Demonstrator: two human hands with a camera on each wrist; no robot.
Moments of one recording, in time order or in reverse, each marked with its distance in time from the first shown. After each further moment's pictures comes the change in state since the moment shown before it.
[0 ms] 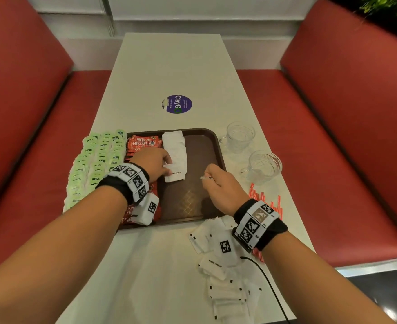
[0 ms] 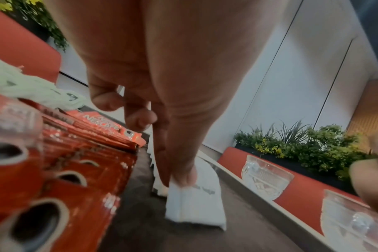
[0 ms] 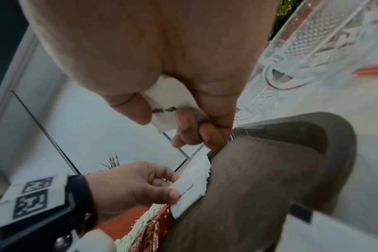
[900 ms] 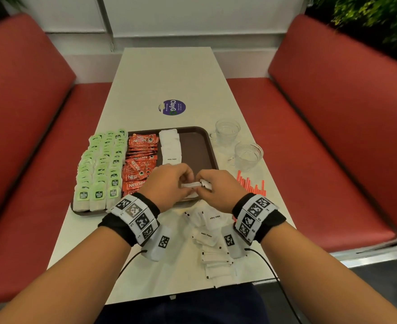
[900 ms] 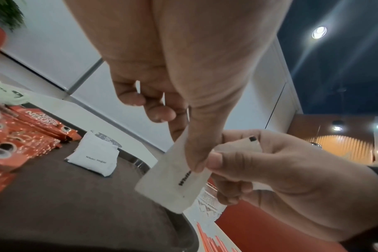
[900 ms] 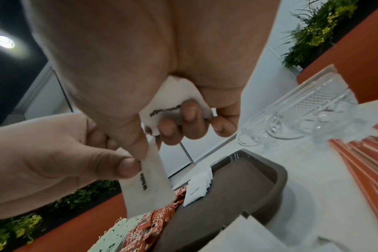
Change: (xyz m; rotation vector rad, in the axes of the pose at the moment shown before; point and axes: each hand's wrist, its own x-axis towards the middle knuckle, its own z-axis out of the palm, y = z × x) left_hand -0.136 0.066 0.016 -0.252 0.189 0.314; right_hand -0.061 -0.011 -0.013 -0.299 -0.040 -0.197
